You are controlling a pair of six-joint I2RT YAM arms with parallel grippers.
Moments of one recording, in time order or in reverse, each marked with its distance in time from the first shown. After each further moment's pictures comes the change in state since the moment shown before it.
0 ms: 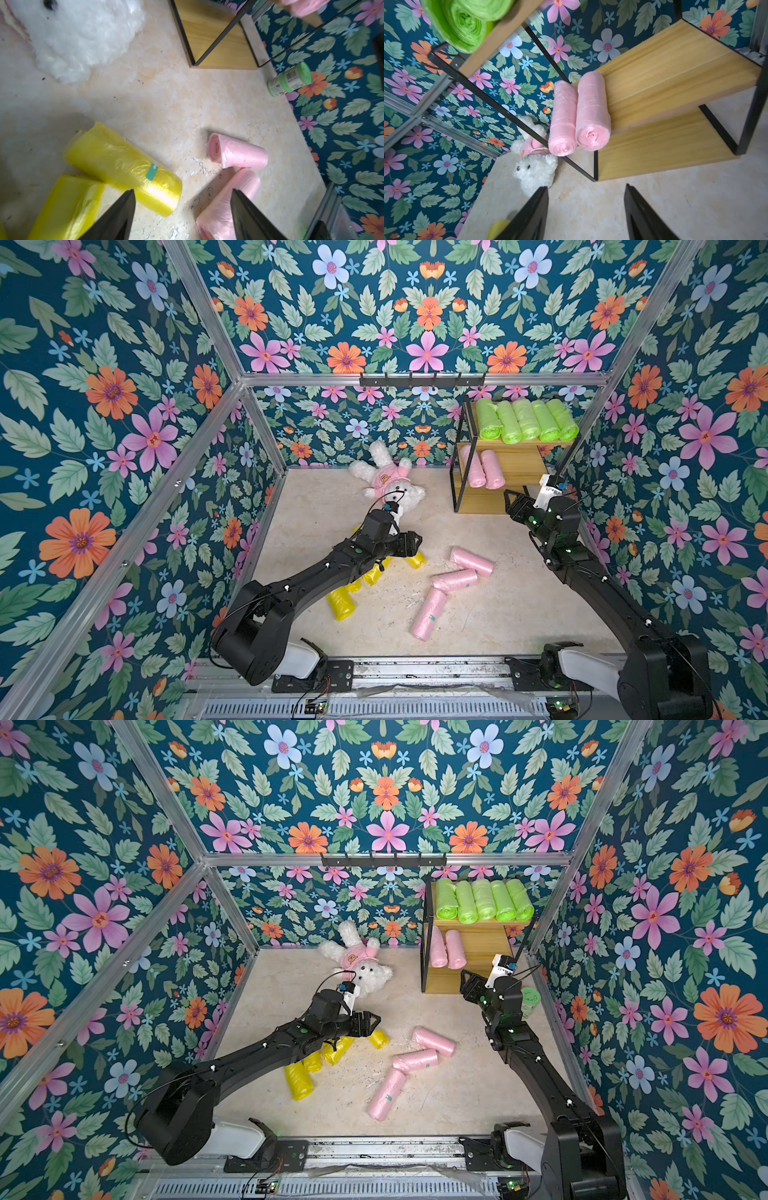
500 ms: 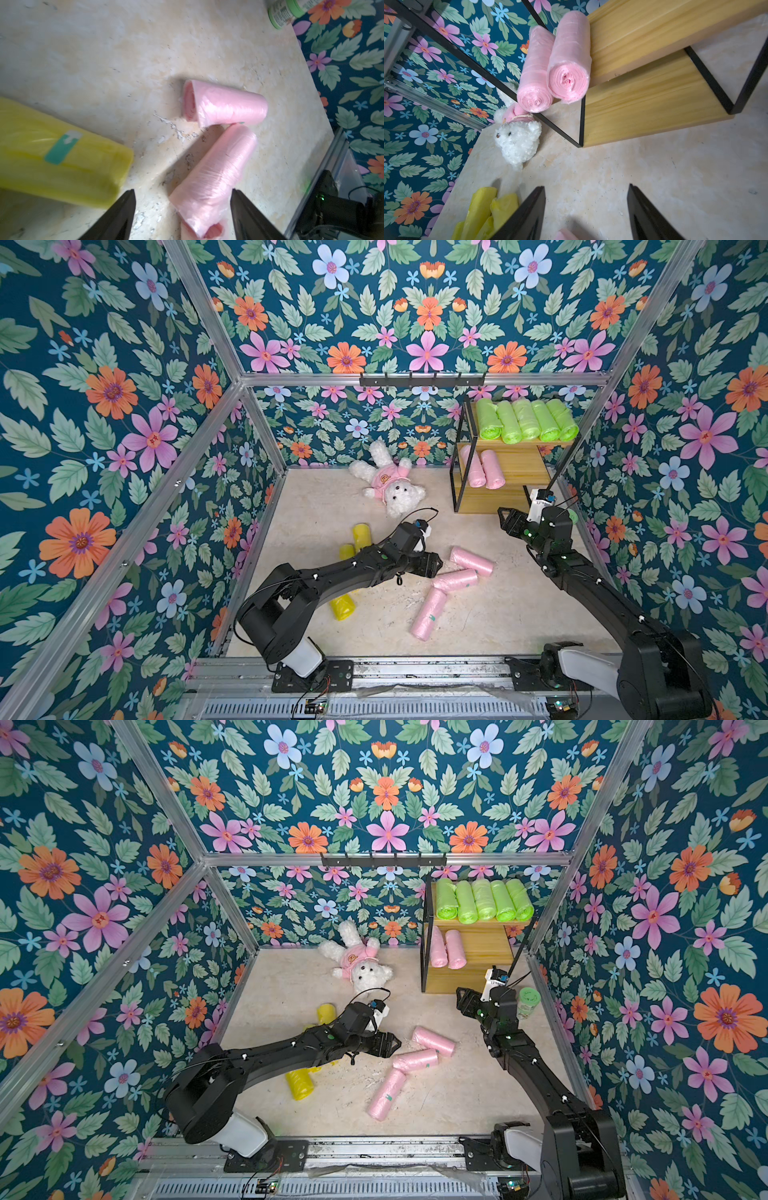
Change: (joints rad) left arm -0.187 0.160 0.082 -0.044 0.031 0.027; right arm 0.000 0.022 -0.096 -0.023 -0.058 -0.041
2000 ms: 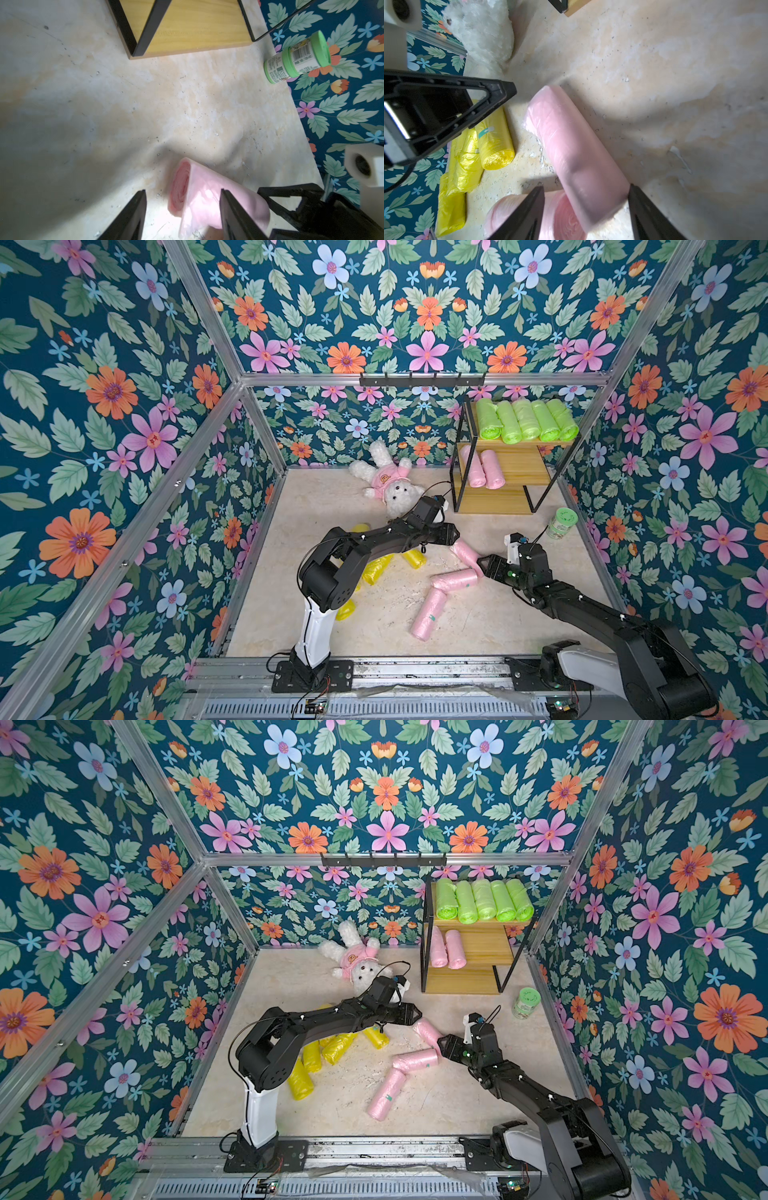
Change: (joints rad) left arm 0.073 0.393 0.392 0.091 0.074 -0.052; right arm 0.151 0.004 -0.304 0.024 -0.111 0.113
